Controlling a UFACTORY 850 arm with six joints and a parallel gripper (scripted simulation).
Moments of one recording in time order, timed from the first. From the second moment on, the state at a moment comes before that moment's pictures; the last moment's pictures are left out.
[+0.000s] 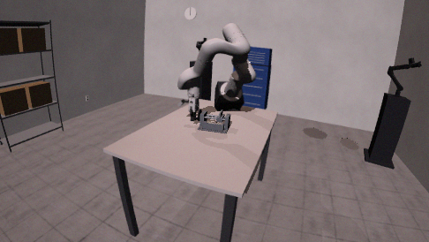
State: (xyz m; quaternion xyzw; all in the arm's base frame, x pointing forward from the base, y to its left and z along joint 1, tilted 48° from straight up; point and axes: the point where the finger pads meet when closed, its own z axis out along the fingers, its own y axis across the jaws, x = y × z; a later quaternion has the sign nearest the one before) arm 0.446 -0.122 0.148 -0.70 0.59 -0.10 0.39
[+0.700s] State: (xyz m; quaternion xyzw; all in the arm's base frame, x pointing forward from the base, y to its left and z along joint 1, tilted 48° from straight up) arm 0.444 -0.127 0.159 -0.70 0.59 -0.10 0.39
